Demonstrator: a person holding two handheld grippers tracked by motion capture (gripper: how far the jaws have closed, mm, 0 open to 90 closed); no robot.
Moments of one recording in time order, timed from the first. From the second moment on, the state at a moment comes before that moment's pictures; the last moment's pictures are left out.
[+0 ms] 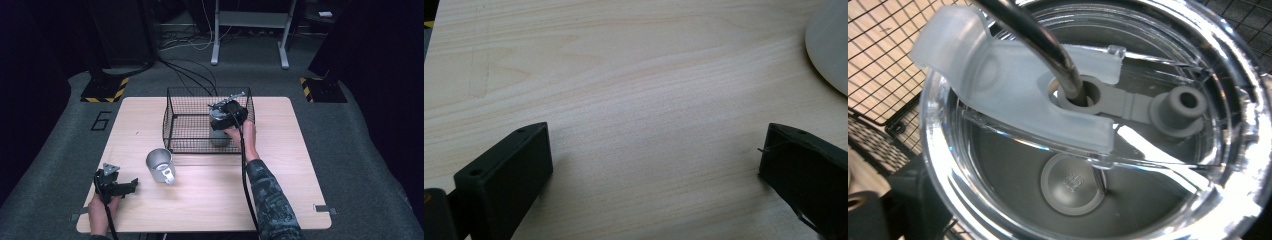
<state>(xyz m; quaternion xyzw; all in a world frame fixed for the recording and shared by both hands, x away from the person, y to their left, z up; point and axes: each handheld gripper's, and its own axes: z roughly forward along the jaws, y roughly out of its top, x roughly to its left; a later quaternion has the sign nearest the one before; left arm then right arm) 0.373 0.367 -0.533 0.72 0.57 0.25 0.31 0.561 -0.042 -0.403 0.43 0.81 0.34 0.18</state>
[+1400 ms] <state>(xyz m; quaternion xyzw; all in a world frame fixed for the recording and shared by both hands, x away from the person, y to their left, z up) 0.373 0.367 -0.533 0.72 0.57 0.25 0.31 0.469 -0.077 -0.357 0.38 0.82 0.38 0.22</state>
